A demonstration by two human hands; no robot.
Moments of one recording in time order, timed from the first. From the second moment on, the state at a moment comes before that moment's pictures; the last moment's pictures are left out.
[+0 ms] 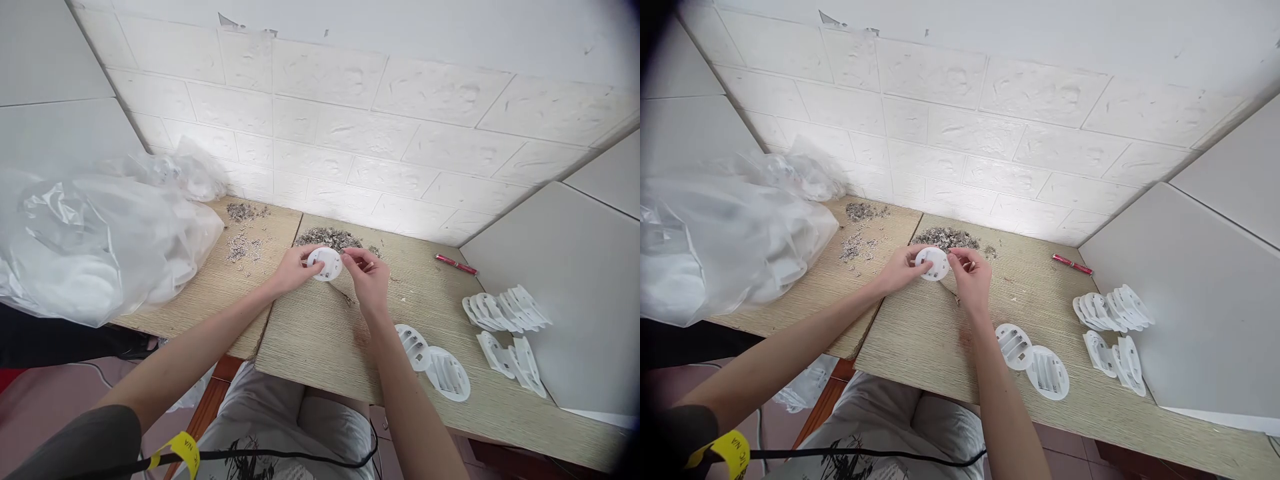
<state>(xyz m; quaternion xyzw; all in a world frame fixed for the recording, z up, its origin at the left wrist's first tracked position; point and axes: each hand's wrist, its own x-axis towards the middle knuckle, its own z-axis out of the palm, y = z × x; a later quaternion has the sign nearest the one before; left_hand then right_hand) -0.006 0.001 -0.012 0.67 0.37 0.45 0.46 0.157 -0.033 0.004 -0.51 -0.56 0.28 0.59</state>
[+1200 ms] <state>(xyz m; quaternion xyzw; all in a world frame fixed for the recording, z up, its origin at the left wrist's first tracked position) -0.003 0.004 -0.019 0.60 0.39 0.44 0.54 0.151 -0.030 -0.005 -0.50 -0.69 0.19 0.49</state>
